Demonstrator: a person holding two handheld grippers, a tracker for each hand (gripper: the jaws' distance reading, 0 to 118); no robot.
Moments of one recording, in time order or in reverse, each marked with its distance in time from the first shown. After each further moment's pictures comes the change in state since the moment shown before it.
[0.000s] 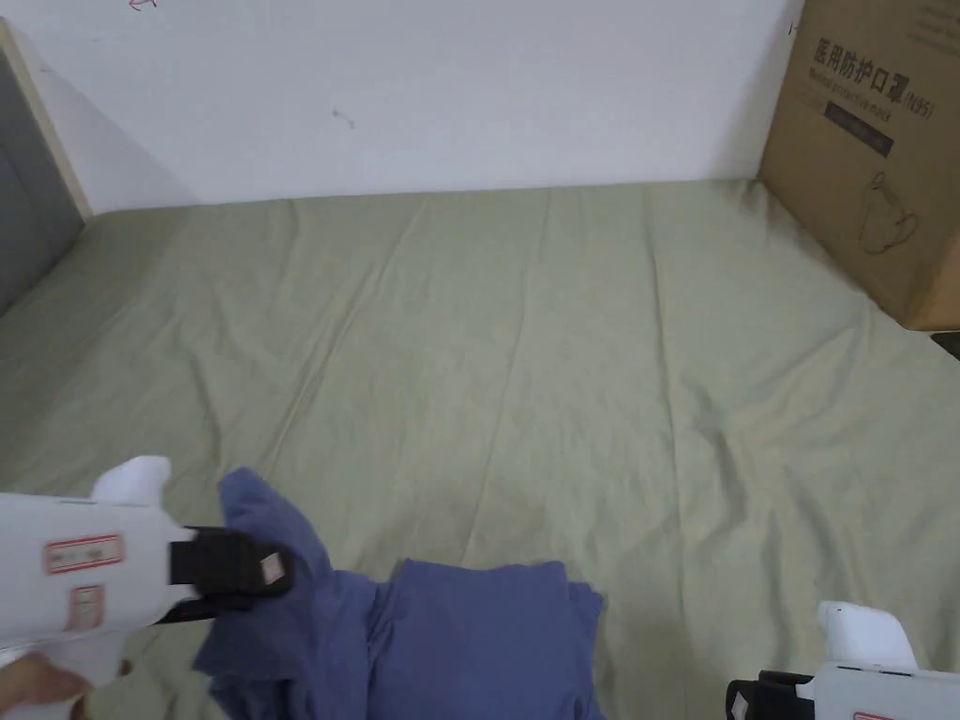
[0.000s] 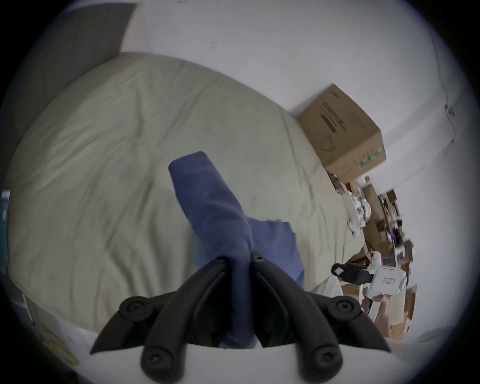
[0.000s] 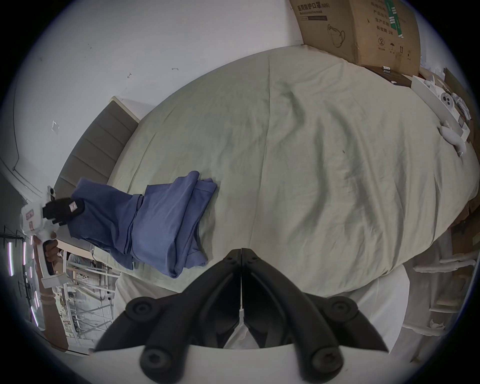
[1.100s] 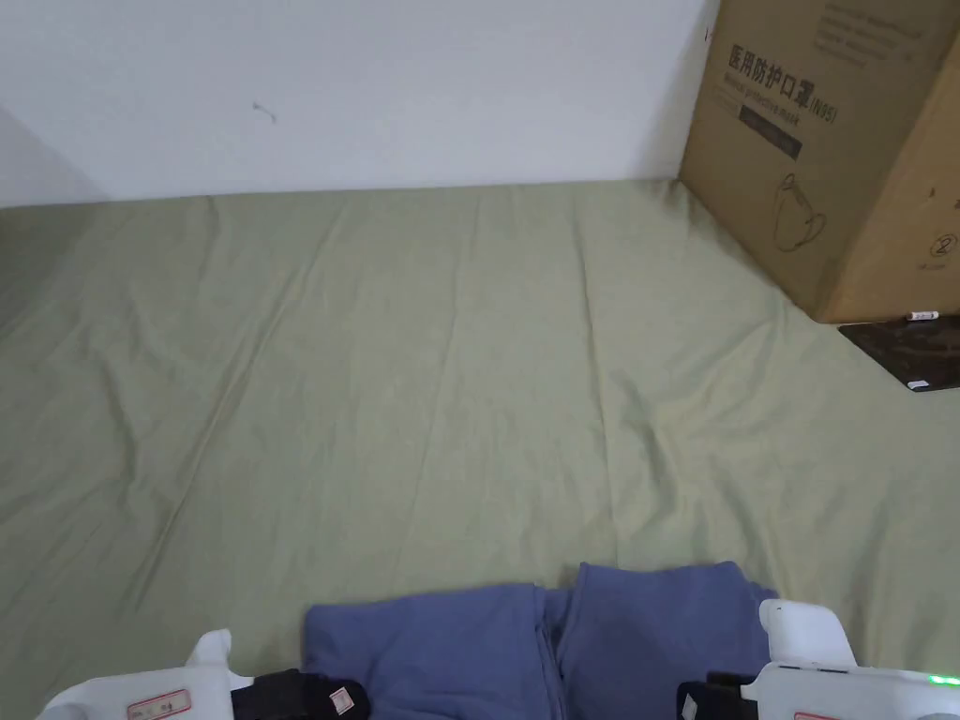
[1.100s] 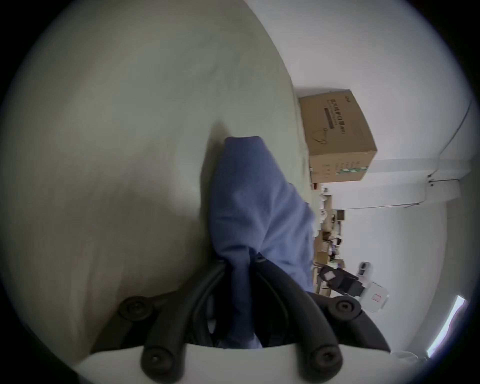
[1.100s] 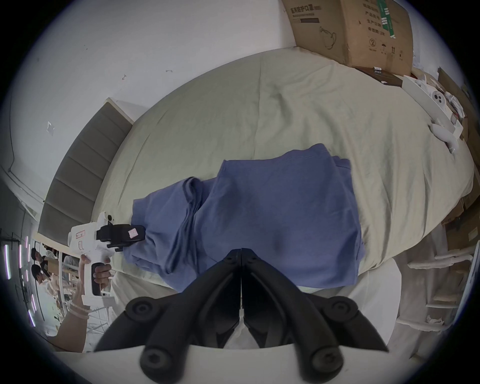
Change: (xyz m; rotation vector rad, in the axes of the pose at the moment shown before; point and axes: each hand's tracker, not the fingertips) left arm -0.100 -0.093 -0.148 -0.171 -0.375 0.417; right arm -0.003 -0.007 0.008 -0.001 -0.040 0.002
